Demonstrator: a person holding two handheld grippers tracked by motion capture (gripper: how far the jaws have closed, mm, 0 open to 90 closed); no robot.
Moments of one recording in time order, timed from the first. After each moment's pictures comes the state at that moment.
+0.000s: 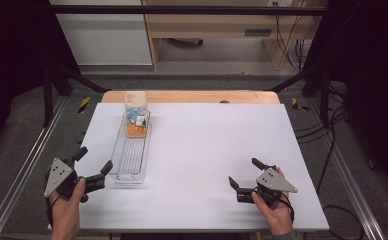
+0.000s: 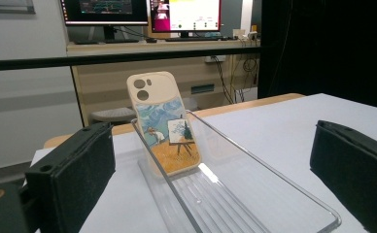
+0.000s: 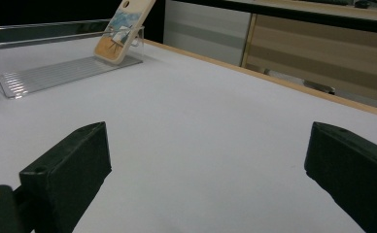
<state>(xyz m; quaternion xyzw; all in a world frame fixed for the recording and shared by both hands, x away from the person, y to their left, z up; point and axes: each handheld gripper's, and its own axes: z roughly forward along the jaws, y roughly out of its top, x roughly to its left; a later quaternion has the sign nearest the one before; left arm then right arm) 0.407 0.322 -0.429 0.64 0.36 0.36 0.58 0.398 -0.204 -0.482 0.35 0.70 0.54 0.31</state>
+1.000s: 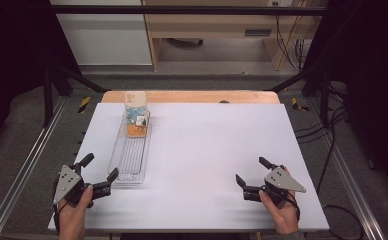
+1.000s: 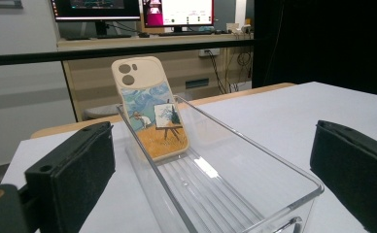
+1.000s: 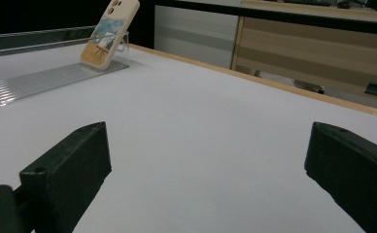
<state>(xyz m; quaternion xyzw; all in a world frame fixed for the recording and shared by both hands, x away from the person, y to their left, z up) 0.401 0.312 -0.450 0.65 0.34 0.35 0.58 0.399 -0.221 -0.481 0.36 0.69 0.55 0.31</state>
